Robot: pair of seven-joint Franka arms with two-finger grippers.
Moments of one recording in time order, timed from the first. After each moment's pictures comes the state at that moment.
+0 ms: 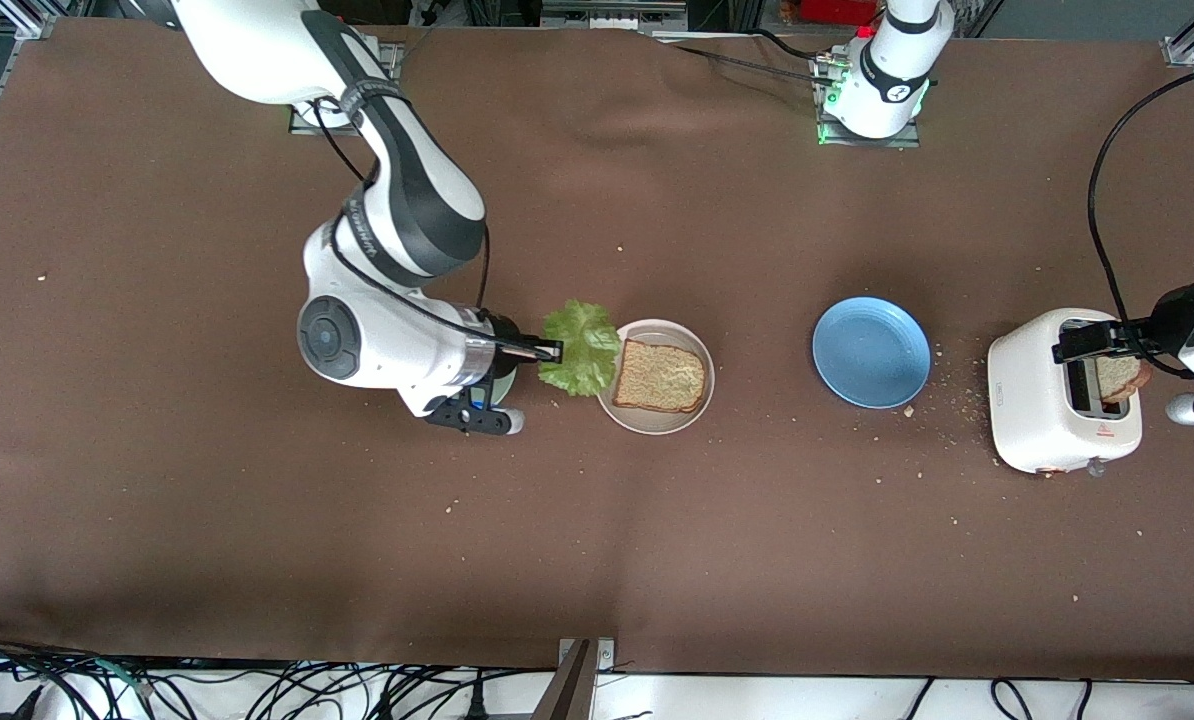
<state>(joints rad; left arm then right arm) 0.08 0.37 -0.01 -1.29 -0.01 1.52 -0.01 0.53 0.77 0.01 -1.15 0.56 1.93 0.56</state>
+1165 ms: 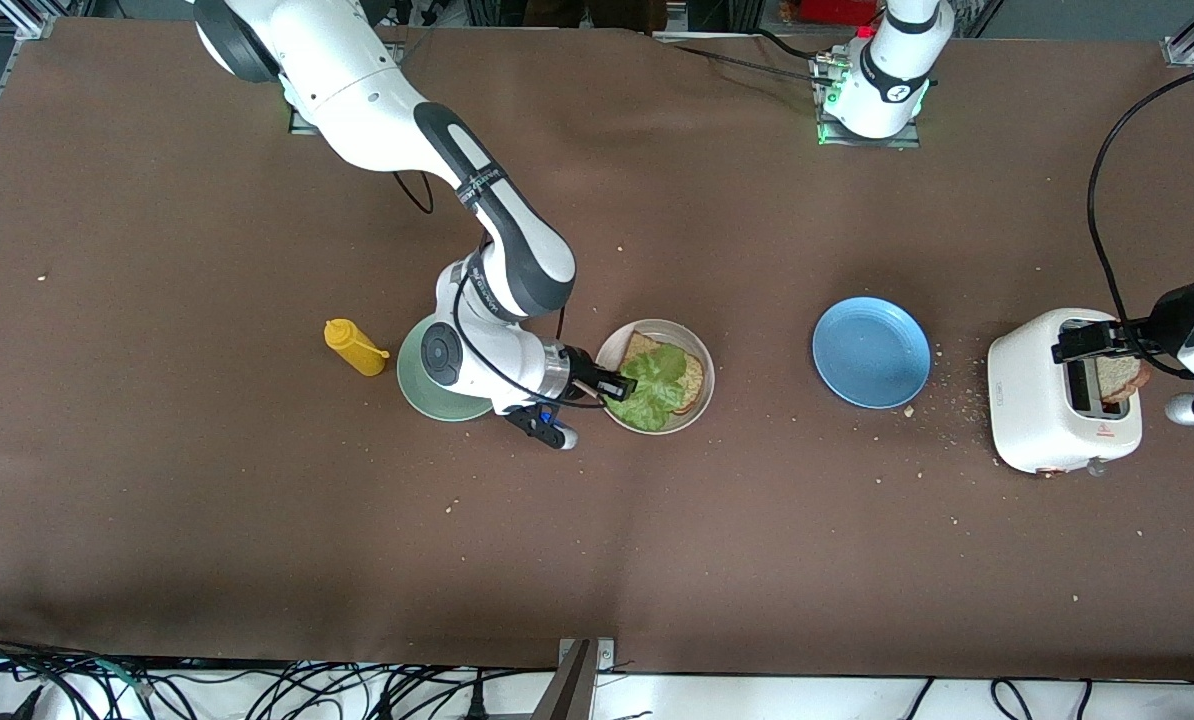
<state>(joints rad) 0.08 0.37 -0.01 -1.30 -0.01 1.52 -0.01 0.62 0.94 0.01 -1.20 0.77 2.26 0.60</state>
